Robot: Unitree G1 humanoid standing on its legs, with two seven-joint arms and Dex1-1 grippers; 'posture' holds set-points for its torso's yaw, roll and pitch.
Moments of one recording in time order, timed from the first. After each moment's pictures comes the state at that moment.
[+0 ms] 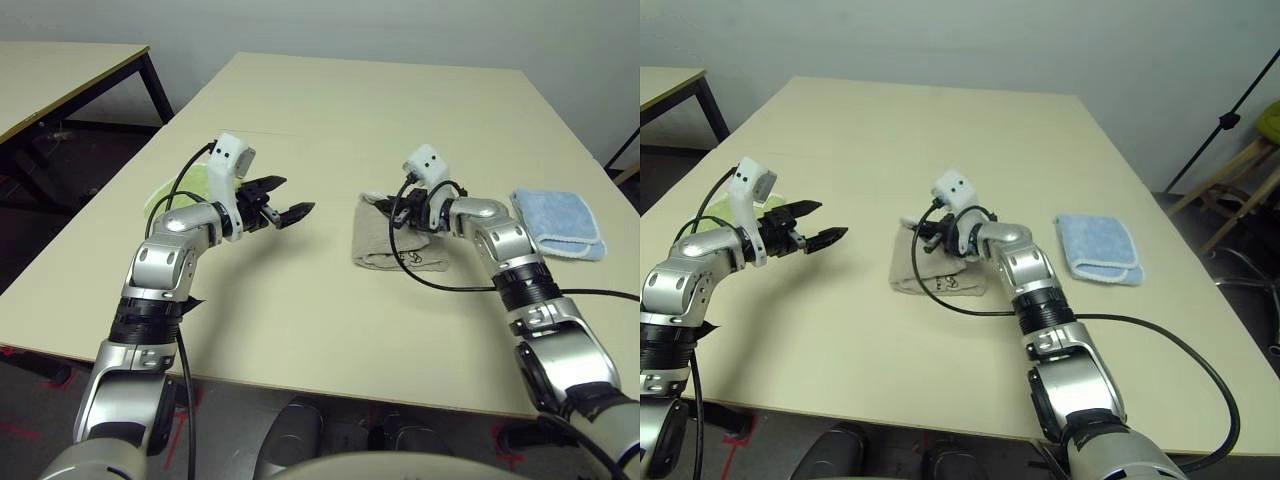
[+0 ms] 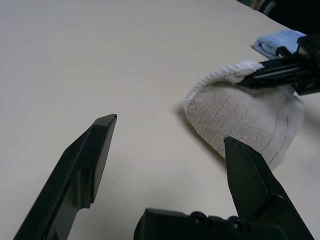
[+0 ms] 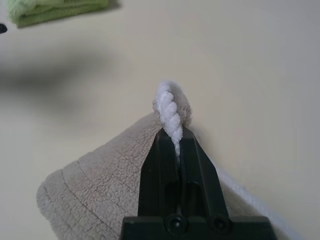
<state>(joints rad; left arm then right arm) -0.51 0.54 0.02 0.07 -0.27 0.53 -0.79 -0.73 -0.37 0.09 0.44 0.17 0.47 0.81</state>
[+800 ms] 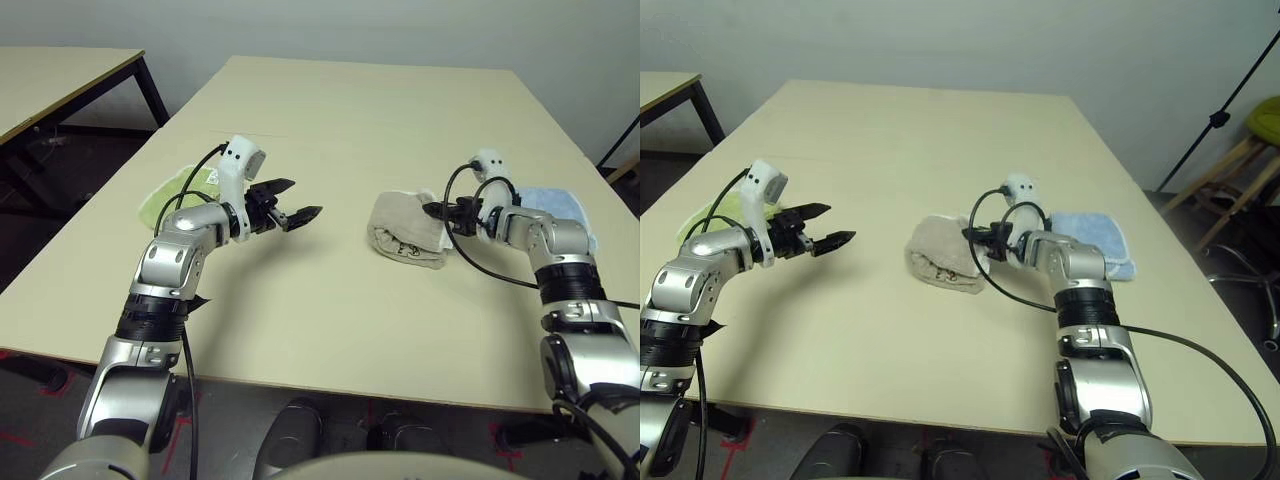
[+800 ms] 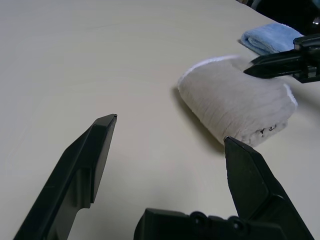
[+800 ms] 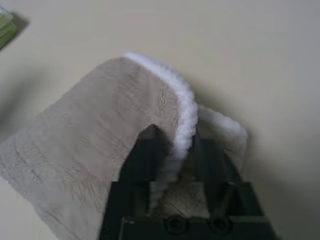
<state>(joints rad) -0.53 0.53 -0.01 0.08 -0.27 0.53 -0.80 -0.72 -0.43 -0.11 0.57 0.29 0.75 0.65</state>
